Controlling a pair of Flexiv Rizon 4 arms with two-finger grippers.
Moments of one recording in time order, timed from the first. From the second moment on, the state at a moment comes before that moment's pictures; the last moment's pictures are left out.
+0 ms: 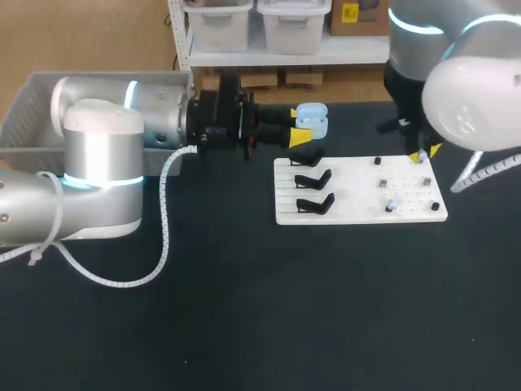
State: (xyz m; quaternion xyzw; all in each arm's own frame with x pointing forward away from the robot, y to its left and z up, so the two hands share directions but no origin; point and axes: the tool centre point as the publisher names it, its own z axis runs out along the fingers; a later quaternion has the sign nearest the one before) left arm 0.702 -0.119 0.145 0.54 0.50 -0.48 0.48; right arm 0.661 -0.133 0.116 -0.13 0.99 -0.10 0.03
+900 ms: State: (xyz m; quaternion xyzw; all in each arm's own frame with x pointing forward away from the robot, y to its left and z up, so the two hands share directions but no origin) left arm 0.701 -0.119 0.145 0.54 0.50 -0.48 0.48; right arm 0.660 -0.110 0.139 -0.03 1.00 -0.08 0.05
